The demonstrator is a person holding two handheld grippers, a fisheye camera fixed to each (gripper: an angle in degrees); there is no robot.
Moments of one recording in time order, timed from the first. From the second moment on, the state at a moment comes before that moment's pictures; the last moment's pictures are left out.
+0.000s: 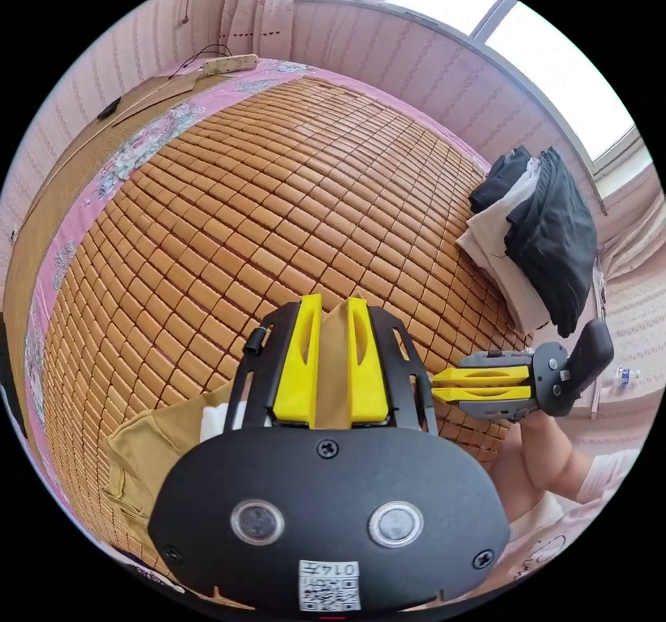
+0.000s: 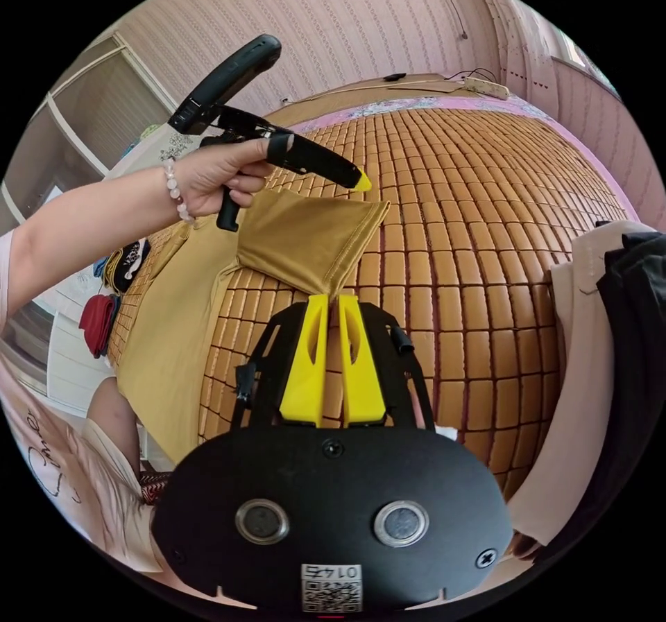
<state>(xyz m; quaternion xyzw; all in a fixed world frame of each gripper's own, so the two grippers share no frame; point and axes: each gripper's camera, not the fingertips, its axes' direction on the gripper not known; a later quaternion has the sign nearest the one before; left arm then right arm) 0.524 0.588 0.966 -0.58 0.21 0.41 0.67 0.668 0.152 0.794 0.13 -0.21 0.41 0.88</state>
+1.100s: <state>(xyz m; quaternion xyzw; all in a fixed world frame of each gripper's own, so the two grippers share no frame) 0.095 0.375 0.716 -0.40 0.04 0.29 0.87 0.505 -0.466 0.909 0.03 -0.22 0.15 0.96</state>
